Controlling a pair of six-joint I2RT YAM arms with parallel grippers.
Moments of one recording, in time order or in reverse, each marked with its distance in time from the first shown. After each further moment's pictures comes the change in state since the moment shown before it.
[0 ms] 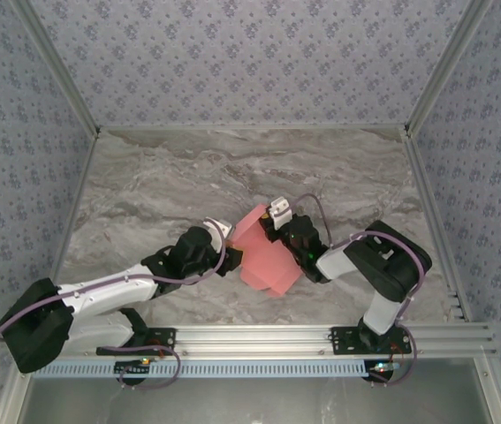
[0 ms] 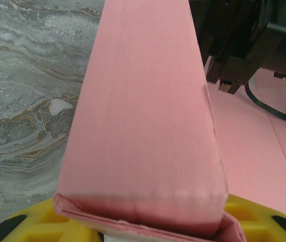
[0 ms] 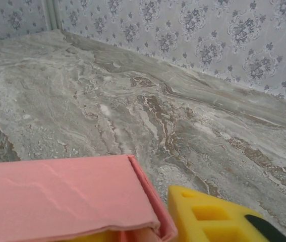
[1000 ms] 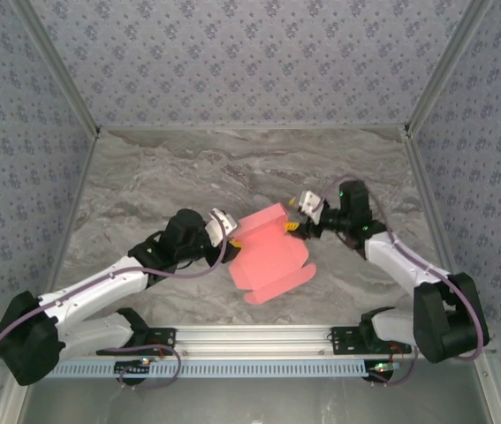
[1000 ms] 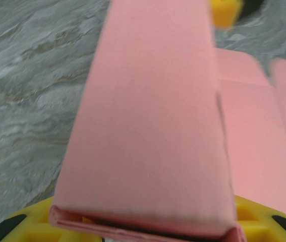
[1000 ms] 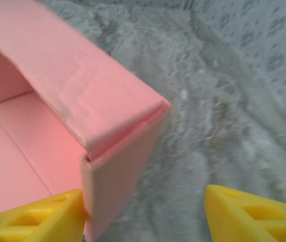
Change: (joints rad) left arm 0.098 -0.069 0.151 -0.199 0.200 0.486; right arm -0.479 -0.488 0.231 -1.108 -0.985 -0.653
